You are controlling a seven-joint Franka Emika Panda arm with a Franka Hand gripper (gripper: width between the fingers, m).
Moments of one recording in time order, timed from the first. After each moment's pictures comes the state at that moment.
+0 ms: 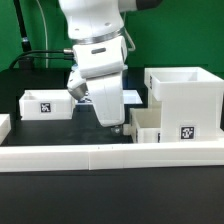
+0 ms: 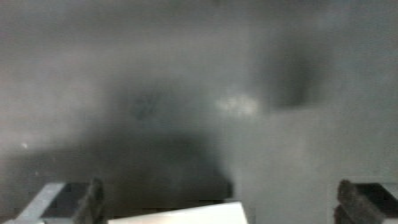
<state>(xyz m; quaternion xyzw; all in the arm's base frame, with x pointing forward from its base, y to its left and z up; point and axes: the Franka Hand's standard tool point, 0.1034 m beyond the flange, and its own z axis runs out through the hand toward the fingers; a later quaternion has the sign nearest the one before) 0.541 0.007 0.021 -0.73 -0.67 -0.03 0.11</state>
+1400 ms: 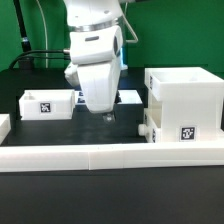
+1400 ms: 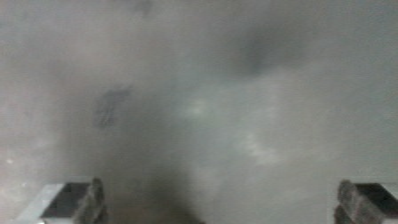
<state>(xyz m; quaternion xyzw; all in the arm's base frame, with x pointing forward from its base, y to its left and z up) 0.520 -0.013 0.037 -0.77 -0.64 -0.02 0.10</state>
